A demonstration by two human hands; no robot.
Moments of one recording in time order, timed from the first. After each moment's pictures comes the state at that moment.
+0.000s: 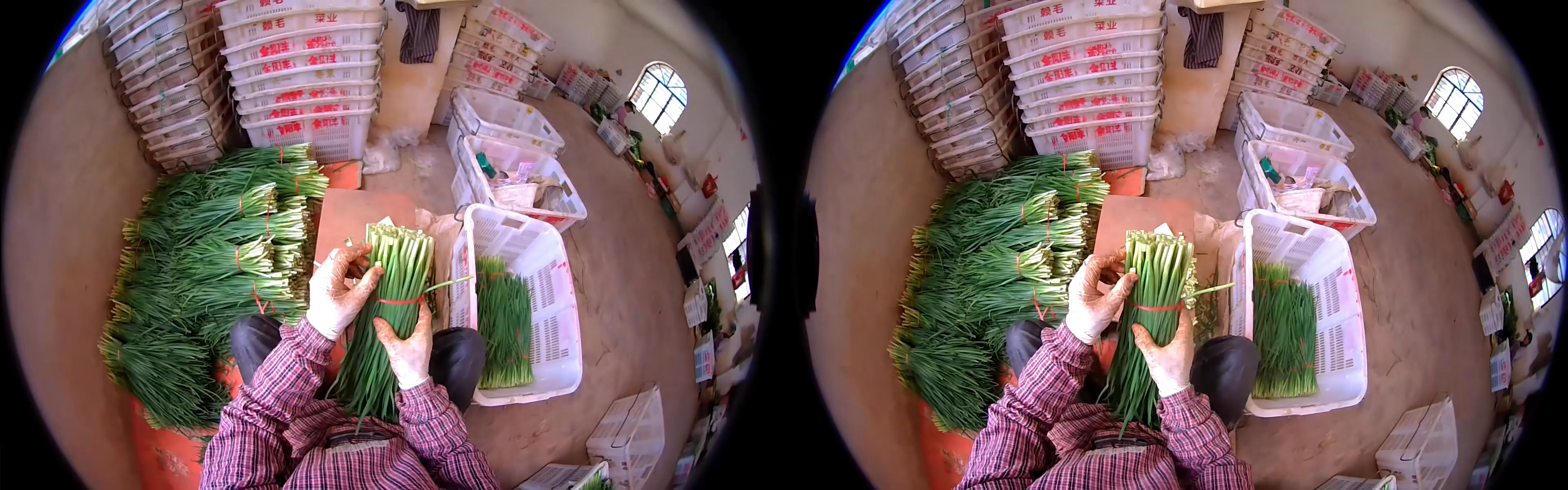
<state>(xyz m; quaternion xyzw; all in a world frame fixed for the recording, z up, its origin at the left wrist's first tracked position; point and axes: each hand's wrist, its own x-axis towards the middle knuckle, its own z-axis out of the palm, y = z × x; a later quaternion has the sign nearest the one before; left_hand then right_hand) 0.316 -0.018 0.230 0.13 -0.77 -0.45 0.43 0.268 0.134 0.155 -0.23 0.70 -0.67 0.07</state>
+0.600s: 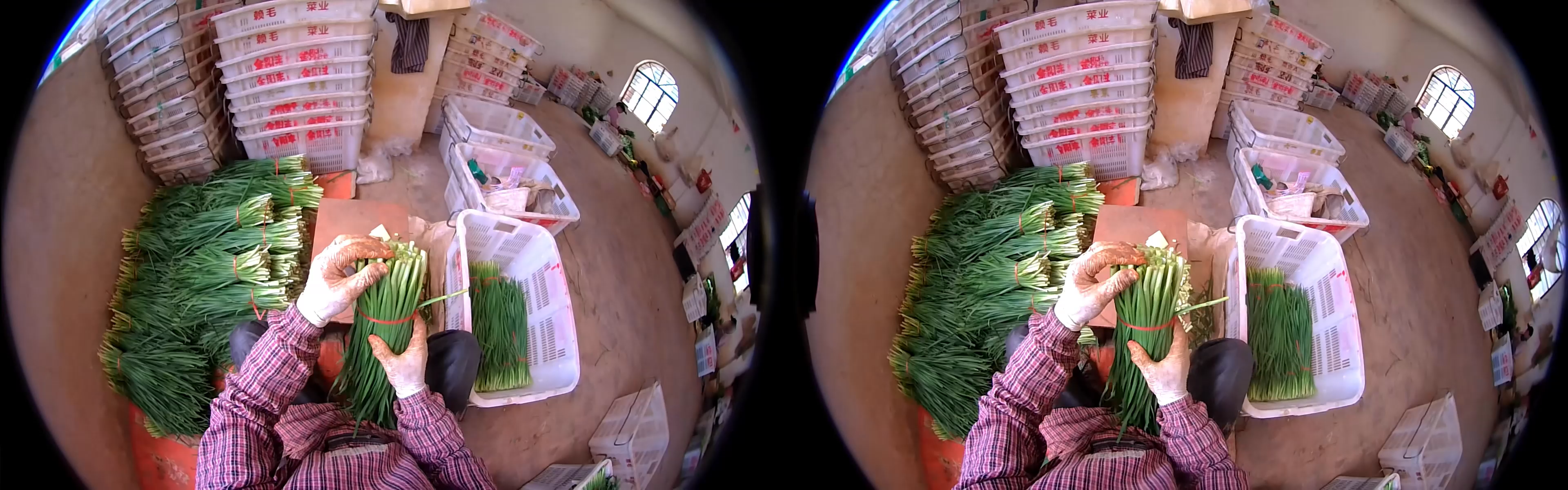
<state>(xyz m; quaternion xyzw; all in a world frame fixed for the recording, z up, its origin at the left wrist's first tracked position) 0.305 -0.040 0.268 -0.05 -0.77 -0.50 0.39 0.278 0.152 0.149 -0.28 0.71 -0.65 0.04</state>
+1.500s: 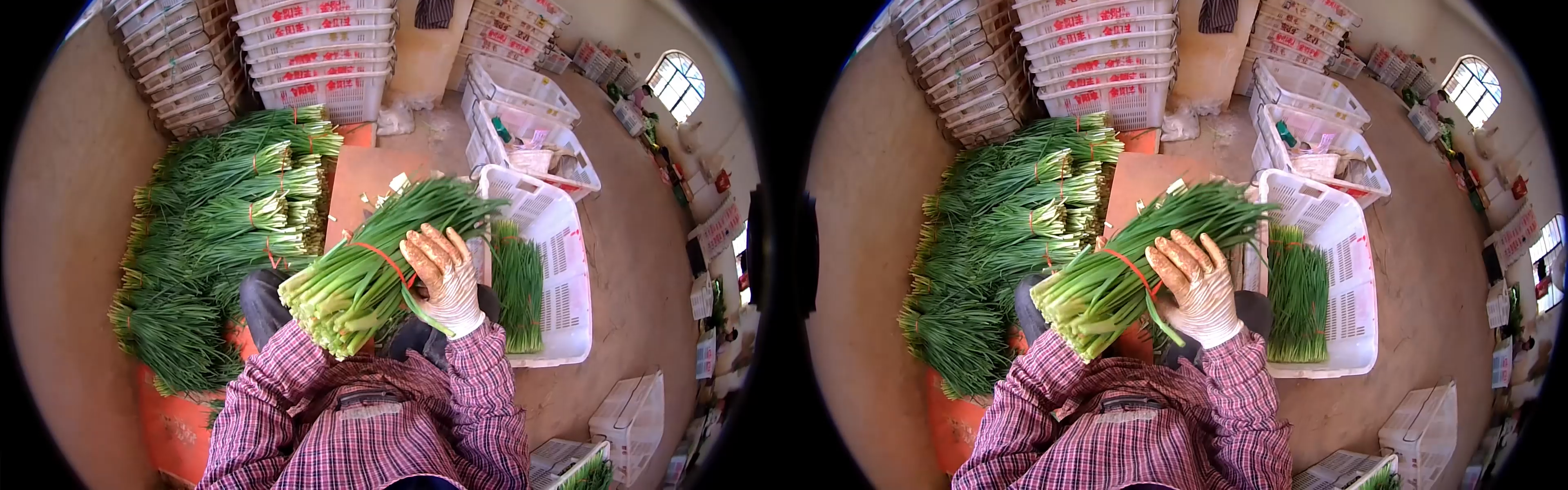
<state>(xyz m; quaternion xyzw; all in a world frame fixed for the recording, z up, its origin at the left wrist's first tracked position) 0.362 0.006 0.147 -0.05 0.00 -1.00 0.02 0.242 0.165 0.248 -0.64 0.68 -0.30 -0.21</state>
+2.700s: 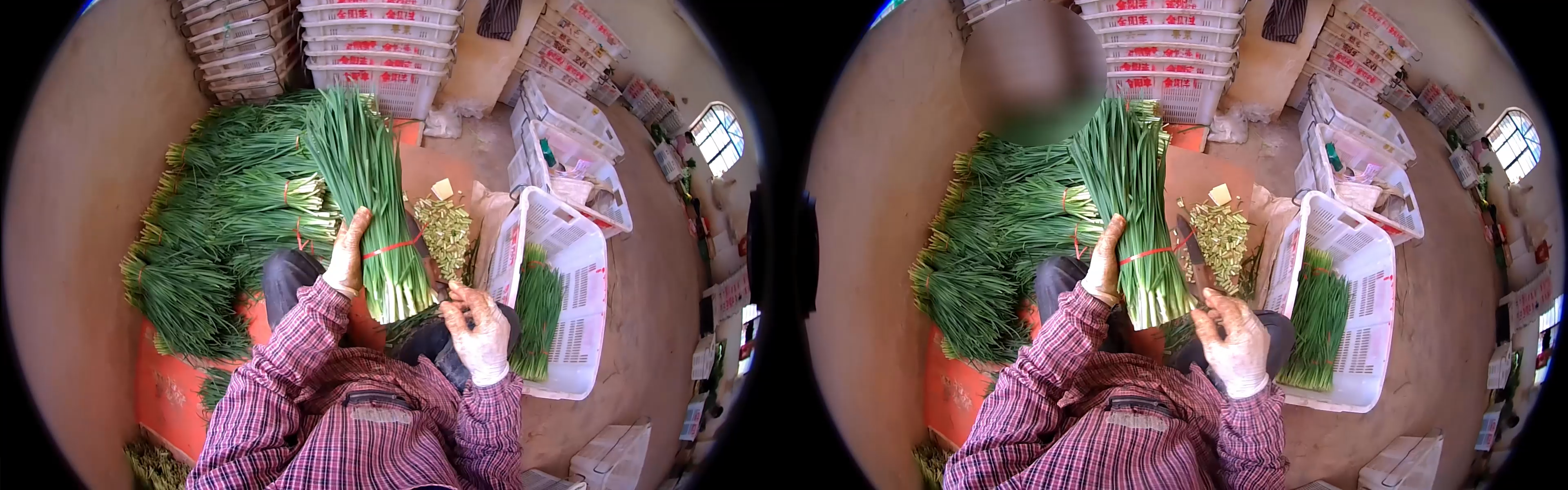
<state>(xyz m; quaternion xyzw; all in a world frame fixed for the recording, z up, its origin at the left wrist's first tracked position) 0.358 -0.038 0.166 0.21 -0.28 -0.85 0.39 0.270 0.193 0.238 -0.45 0.77 -0.45 0.03</state>
